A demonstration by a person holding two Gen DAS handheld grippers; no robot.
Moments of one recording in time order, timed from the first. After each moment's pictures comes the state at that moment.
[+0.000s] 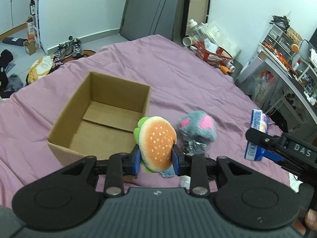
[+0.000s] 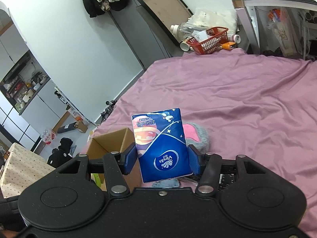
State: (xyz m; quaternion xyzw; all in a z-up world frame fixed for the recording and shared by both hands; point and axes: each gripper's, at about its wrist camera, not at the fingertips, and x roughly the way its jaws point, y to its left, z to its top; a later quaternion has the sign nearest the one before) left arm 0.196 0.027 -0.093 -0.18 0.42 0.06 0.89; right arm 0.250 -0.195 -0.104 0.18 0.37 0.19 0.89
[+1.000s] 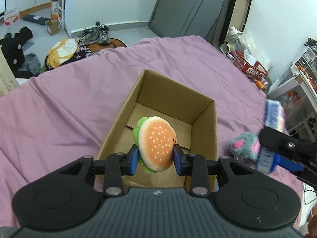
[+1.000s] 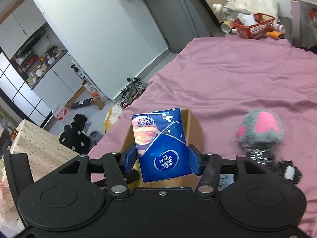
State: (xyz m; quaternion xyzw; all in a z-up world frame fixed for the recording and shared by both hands) left arm 0.217 0.129 -0.140 -0.24 0.43 0.11 0.86; right arm 0.262 -0.056 -0.097 0.14 0.41 0.24 0.87
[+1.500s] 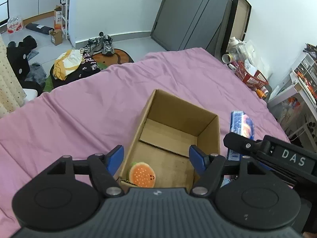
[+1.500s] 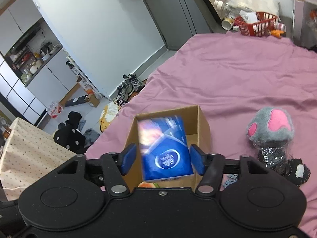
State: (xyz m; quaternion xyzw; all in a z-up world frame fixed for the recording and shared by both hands) left arm 0.204 0.152 -0.108 -0.23 0.41 0.13 0.88; right arm 0.262 -0.033 -0.098 0.14 0.42 0.23 0.87
